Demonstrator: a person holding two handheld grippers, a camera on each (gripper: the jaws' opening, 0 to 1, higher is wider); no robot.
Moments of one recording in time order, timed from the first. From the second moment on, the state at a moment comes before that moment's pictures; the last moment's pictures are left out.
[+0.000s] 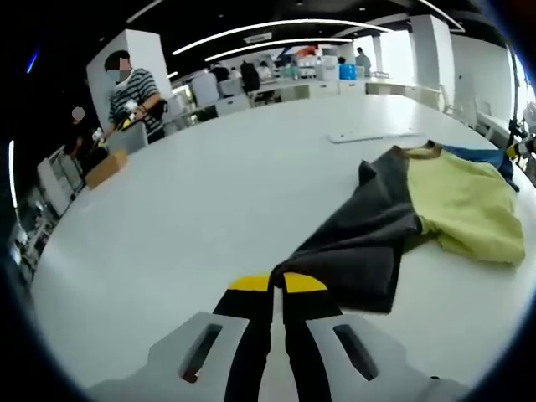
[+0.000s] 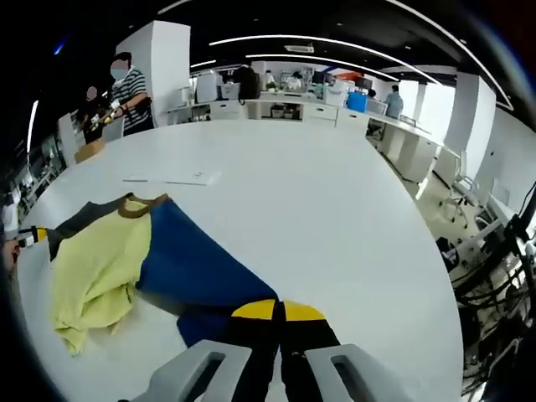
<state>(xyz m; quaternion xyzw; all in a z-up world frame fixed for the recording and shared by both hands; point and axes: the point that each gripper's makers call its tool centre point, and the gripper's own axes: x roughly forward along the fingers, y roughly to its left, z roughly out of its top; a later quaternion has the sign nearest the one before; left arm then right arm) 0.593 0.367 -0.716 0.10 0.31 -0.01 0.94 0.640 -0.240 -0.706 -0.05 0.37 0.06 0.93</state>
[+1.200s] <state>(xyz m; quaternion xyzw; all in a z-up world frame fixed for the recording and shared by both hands) 0.574 0.336 -0.685 0.08 0.26 -0.09 0.96 0.620 -0.205 -0.690 0.00 0.35 0.16 0.92</state>
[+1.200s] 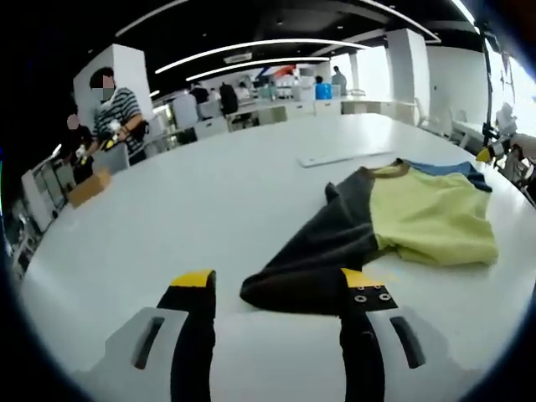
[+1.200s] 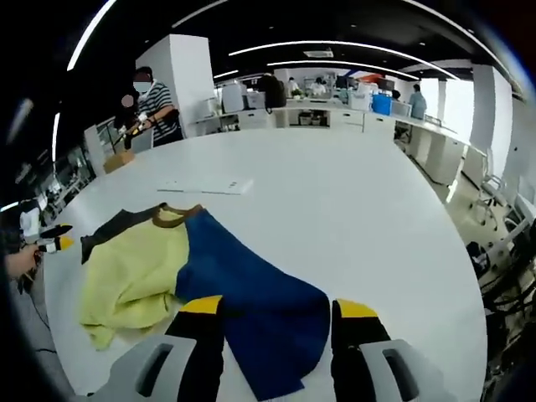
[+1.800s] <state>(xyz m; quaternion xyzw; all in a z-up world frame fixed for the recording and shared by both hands) 0.549 0.300 -0.659 0.06 0.22 -0.14 0.96 0.565 -0.196 -0.700 -0.02 0.36 0.23 0.90</state>
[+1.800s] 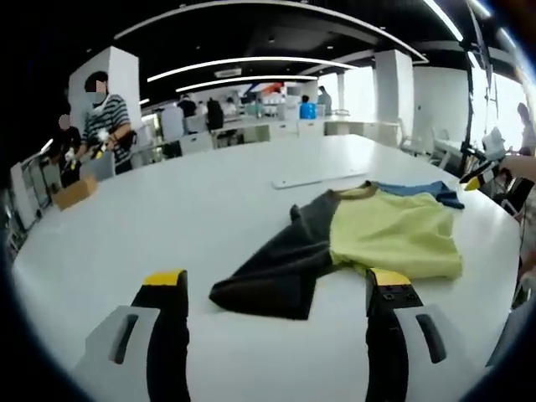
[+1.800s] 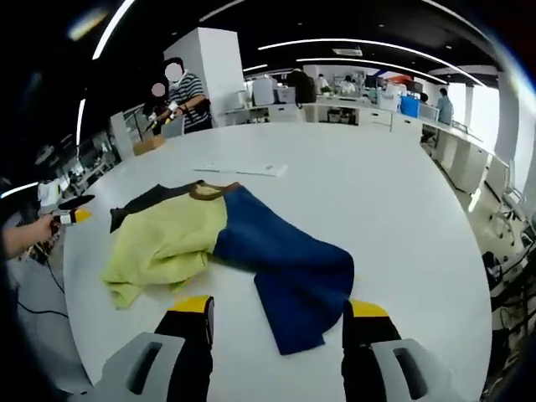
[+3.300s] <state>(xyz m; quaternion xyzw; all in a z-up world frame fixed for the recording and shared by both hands) 0.518 0.268 -0.626 0.05 0.18 -0.17 0.97 0.547 -0.214 -0.748 -0.14 0.37 0.29 0.87</state>
